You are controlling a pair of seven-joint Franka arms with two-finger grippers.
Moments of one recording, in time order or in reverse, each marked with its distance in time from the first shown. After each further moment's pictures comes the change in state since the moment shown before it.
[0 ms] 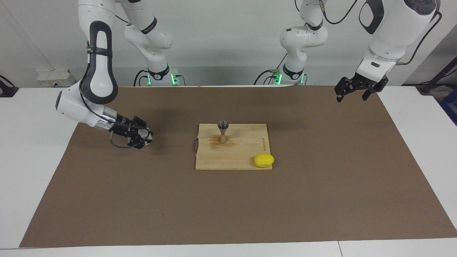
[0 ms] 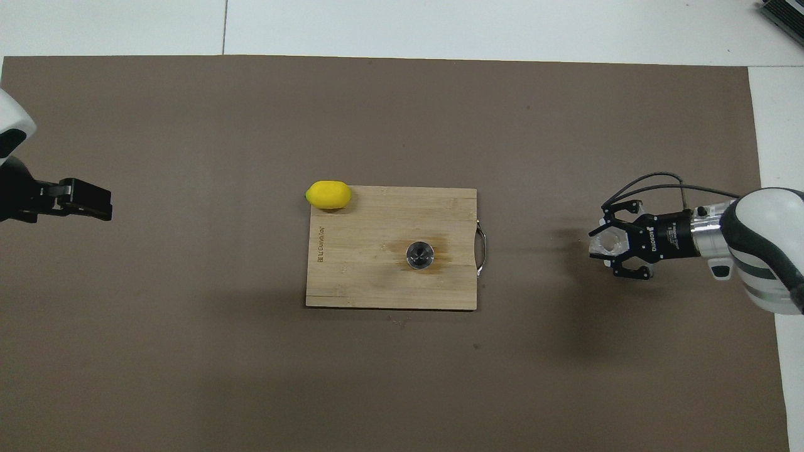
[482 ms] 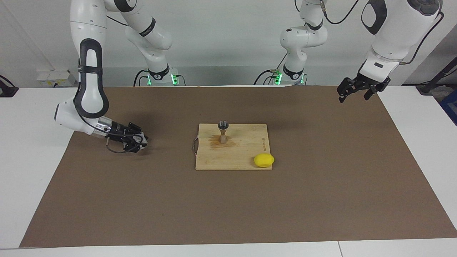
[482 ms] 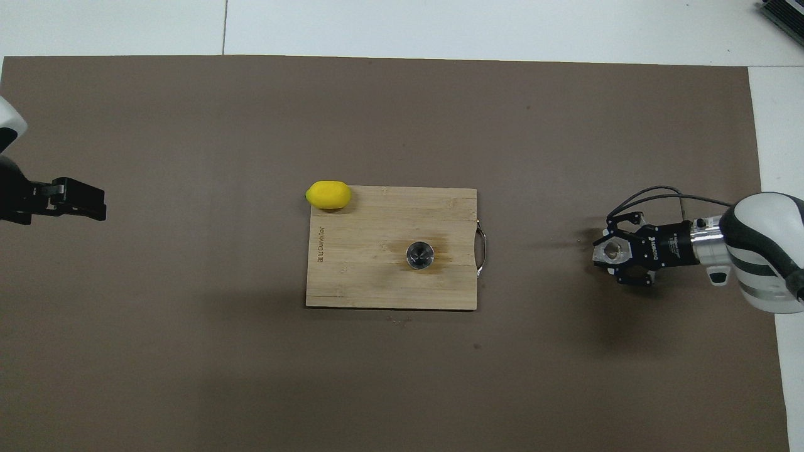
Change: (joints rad) left arm 0.021 0.000 -0.007 -0.003 0.000 0.000 -0.008; right arm -0.046 0.075 0.003 0.003 0.002 0.001 -0.091
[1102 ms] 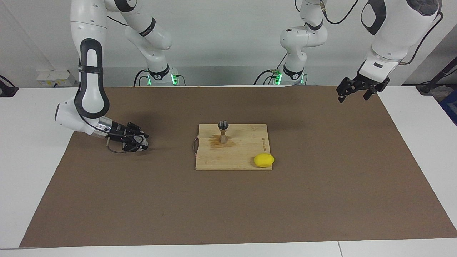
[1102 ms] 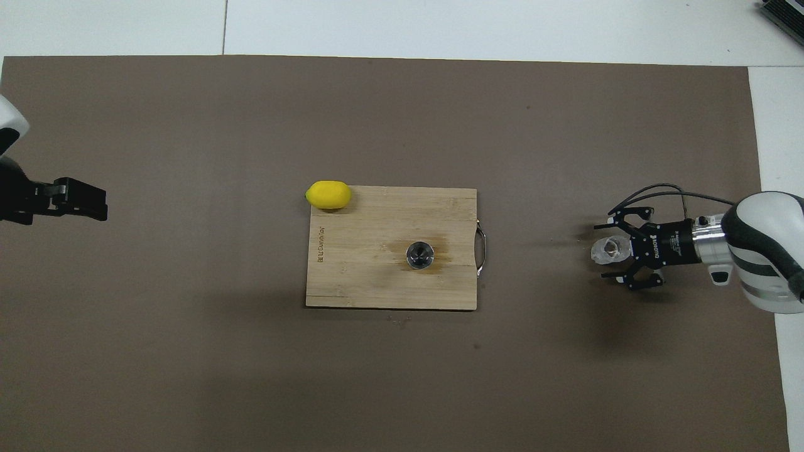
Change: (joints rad) left arm 0.000 0.000 -0.003 0.000 0.000 0.000 -0.002; right arm 0.002 -0.021 0.000 0.000 0.000 0.002 0.051
